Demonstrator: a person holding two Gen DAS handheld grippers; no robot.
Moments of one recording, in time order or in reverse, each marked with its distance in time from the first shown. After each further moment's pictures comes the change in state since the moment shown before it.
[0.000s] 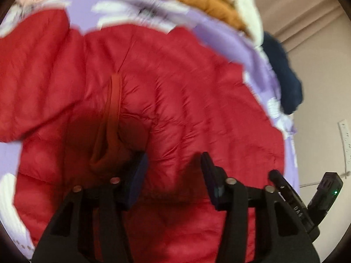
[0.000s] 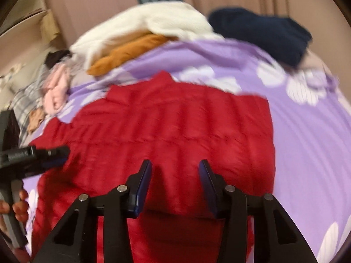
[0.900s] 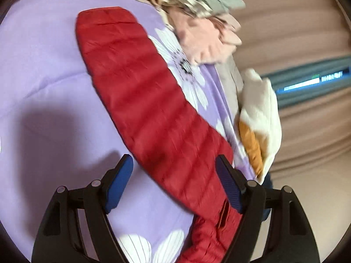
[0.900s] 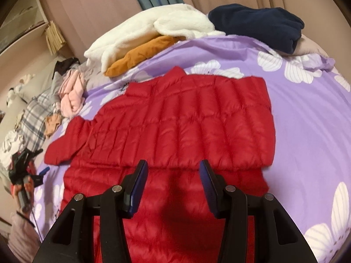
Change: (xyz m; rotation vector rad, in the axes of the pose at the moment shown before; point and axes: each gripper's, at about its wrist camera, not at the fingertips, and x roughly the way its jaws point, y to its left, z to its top) left arm -0.181 0.279 0.006 -0.648 -0.460 -0.156; right arm -0.048 0.023 -0.022 0.028 -0.019 0.110
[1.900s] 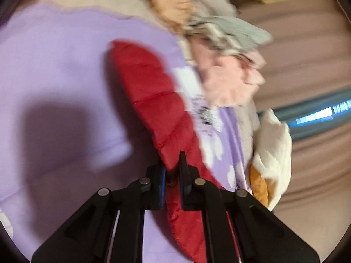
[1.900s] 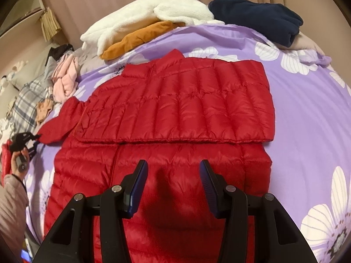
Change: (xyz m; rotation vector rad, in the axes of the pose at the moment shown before) left arm 0.007 -0.001 0.078 -0.018 -0.131 0.070; right arm 0.000 0.013 -0.023 -0.015 0.042 -0.076
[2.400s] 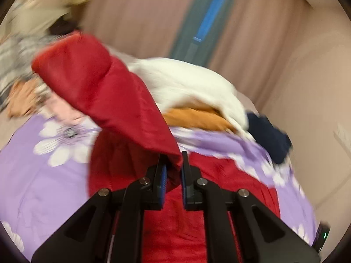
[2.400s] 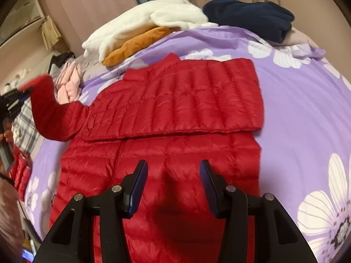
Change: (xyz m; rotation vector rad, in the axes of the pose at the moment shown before) left arm -0.063 -0.244 -0.208 0.958 0.051 -0.188; right arm -0.023 -0.012 -0.016 0.049 -0.037 0.027
